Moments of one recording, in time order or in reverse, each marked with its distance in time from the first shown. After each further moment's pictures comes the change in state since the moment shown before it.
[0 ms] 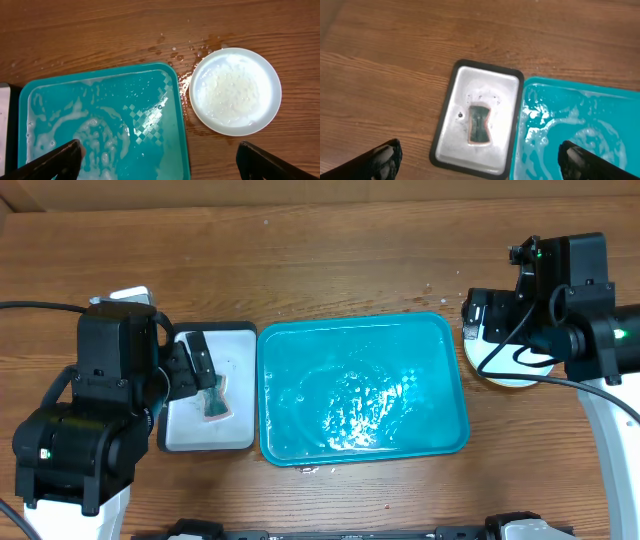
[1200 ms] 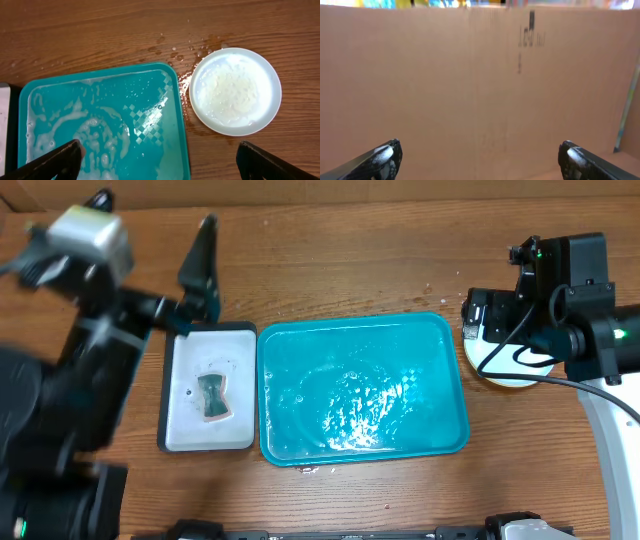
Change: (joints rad) left arm 0.013 -0.137 -0.027 0.948 0.381 0.298; right arm 0.000 0.000 0.000 0.001 0.000 0.000
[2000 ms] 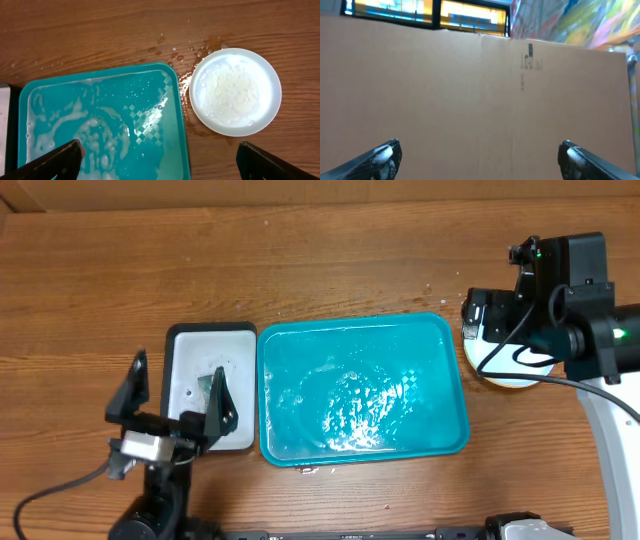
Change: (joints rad) left arm 0.093 -0.708 -1.321 1.028 0.012 -0.127; right arm 0.000 0.000 0.000 -0.001 0.000 0.000
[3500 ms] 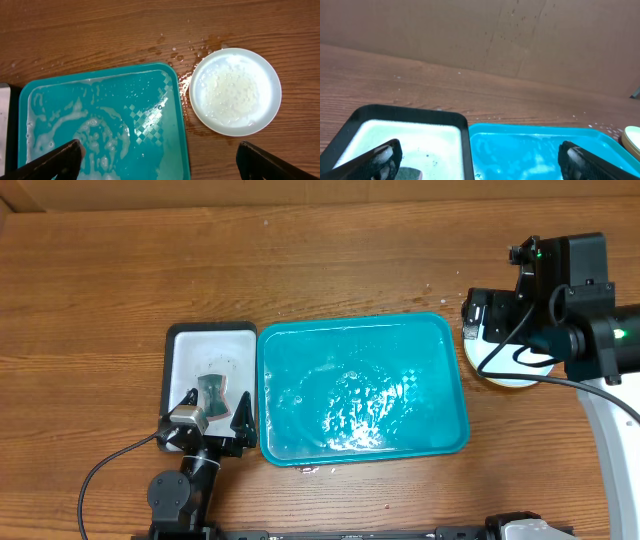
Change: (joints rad) left arm 0.020 -0.260 -0.236 -0.682 -0.008 -0.118; right arm 0.000 0.000 0.000 0.002 0.000 0.000
